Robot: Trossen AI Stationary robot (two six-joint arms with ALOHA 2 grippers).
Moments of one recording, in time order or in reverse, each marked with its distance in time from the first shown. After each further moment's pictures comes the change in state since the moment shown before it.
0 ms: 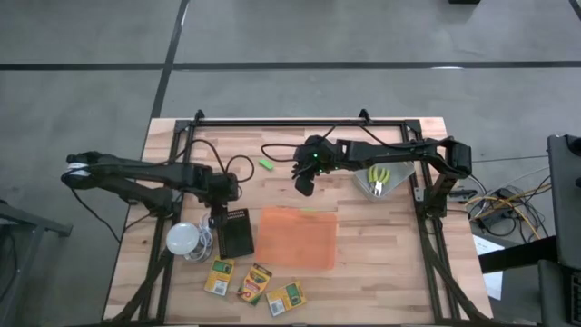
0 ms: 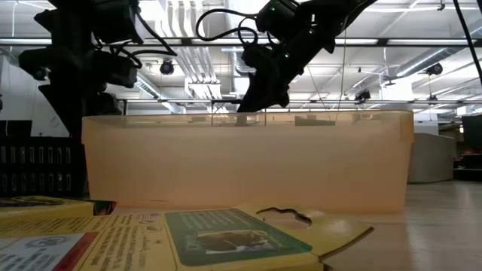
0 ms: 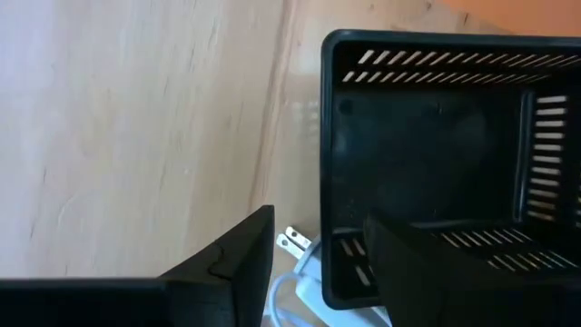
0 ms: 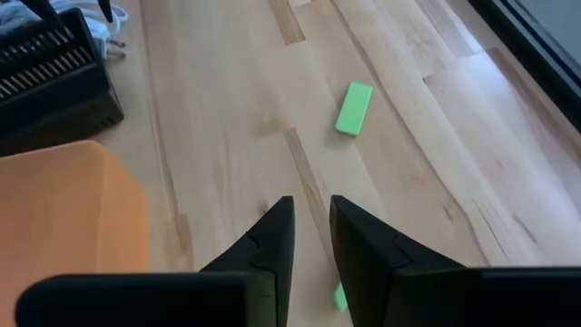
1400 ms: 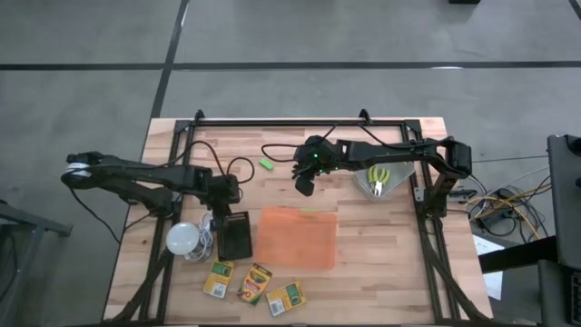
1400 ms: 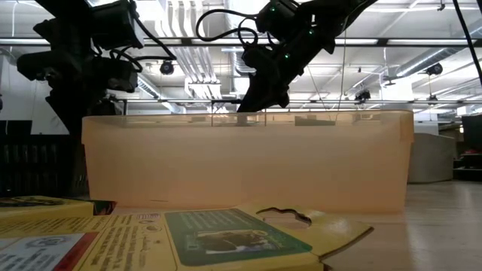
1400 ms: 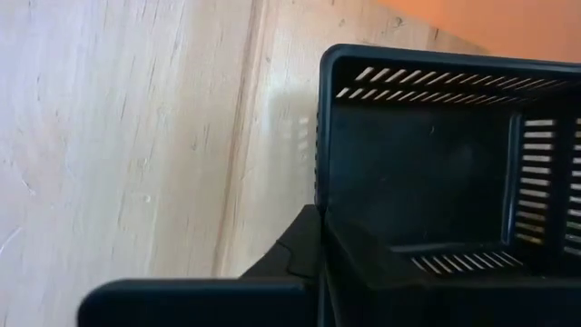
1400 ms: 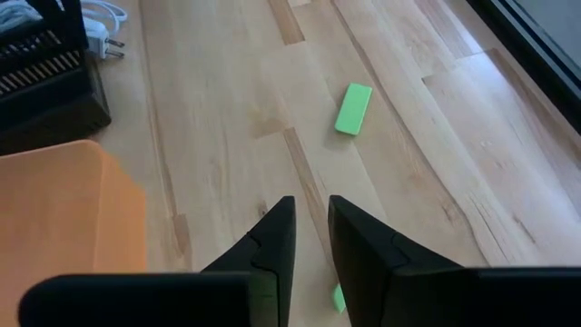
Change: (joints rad) left arm 0.000 0.000 -0.060 0.116 0.062 0.004; right arm 0.000 0.000 -0.003 0.006 0.001 -0.003
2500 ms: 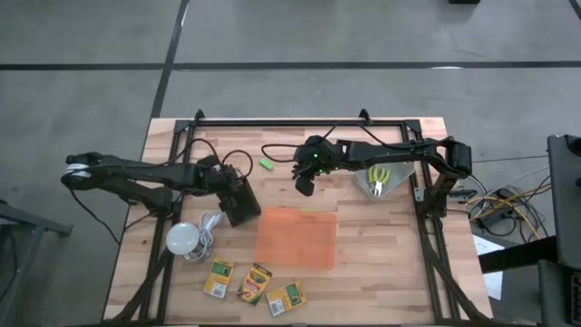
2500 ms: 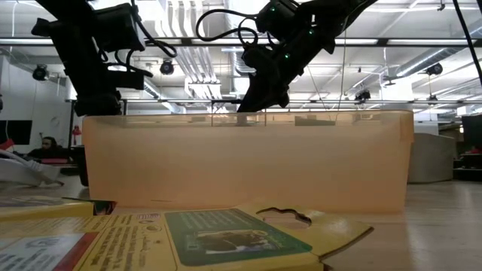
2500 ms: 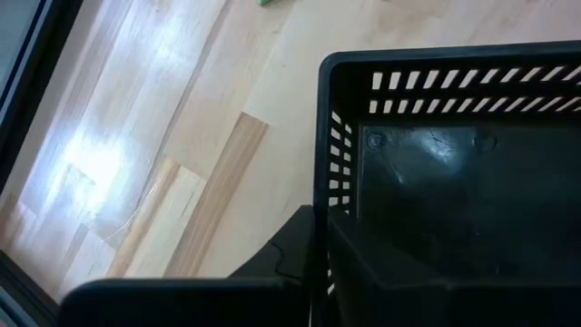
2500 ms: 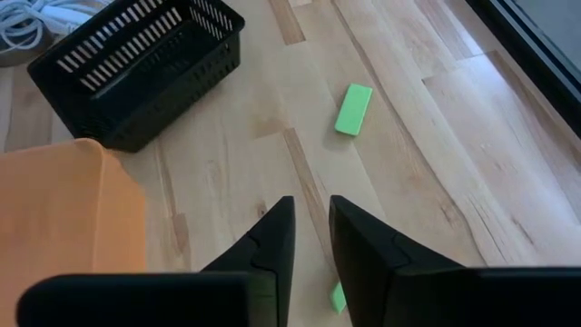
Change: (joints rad) left arm 0.033 0.000 0.000 -0.001 -0.588 -0.113; right arm 0.000 0.000 0.000 0.000 0.000 -0.009
